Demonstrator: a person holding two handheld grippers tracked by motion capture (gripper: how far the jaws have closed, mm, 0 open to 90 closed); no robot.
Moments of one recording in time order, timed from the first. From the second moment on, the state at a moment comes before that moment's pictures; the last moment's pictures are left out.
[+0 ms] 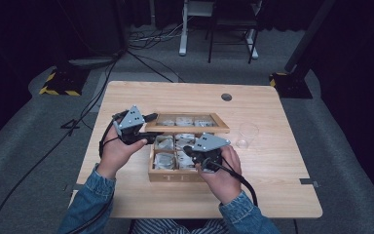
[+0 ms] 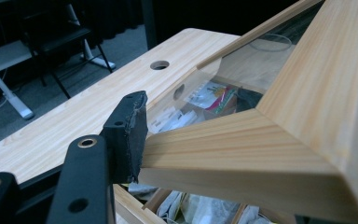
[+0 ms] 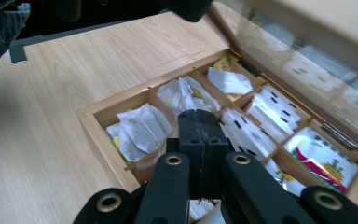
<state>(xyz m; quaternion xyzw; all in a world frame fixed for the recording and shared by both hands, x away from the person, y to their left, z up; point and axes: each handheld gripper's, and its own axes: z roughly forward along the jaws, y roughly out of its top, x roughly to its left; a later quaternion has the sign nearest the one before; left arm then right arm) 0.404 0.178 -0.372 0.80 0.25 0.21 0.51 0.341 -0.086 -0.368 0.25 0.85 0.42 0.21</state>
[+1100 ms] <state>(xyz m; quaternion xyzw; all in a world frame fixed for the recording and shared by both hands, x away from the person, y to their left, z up) 0.406 0.178 -0.370 0.79 0.25 0.22 0.51 0.338 -0.154 -0.356 0.33 0.81 0.43 0.25</state>
